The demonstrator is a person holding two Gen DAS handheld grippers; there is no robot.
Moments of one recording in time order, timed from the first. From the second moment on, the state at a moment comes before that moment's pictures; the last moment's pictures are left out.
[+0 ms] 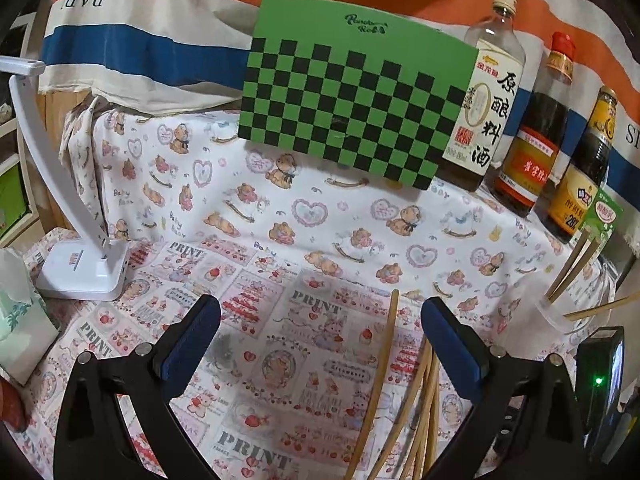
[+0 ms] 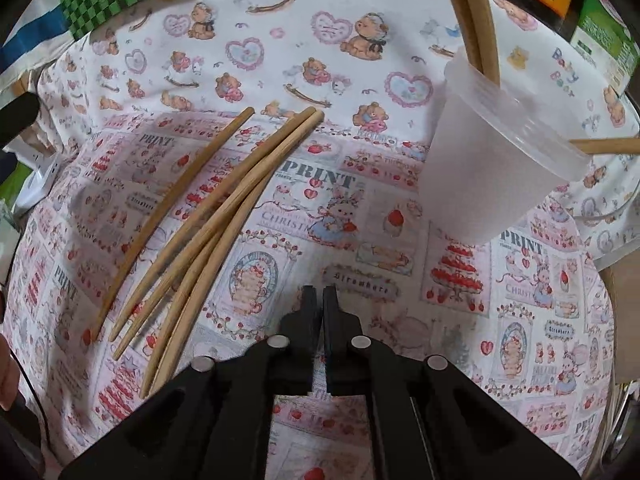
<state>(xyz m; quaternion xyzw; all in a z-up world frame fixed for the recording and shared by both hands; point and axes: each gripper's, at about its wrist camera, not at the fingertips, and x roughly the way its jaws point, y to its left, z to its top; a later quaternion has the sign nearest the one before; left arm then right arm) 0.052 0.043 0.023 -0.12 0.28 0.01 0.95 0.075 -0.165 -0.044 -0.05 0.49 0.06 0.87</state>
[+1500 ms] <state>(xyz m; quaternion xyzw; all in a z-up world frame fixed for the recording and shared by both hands) 0.199 -0.064 -0.047 0.04 0.46 -0.09 0.88 -0.009 -0.282 0.081 0.14 0.16 0.09 0.97</state>
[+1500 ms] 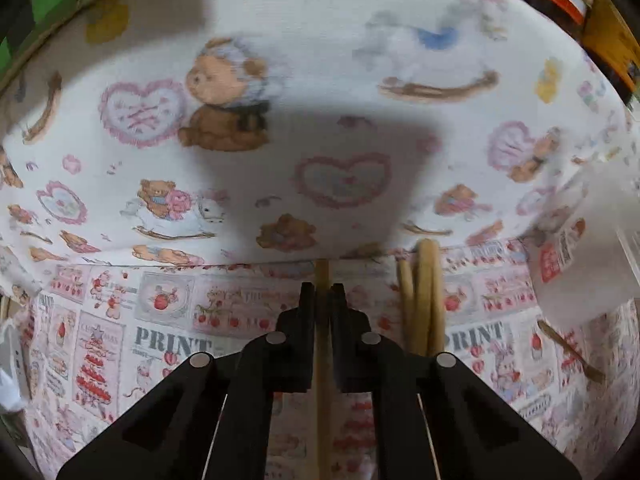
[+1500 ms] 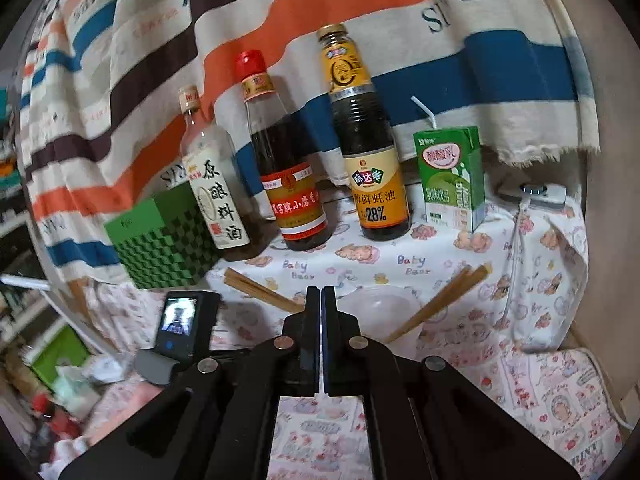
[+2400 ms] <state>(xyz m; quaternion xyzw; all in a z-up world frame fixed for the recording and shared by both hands) -0.008 0.007 0.131 -0.09 0.06 -0.05 0.99 0.027 -0.363 -0.079 0.39 0.42 0.03 0.81</state>
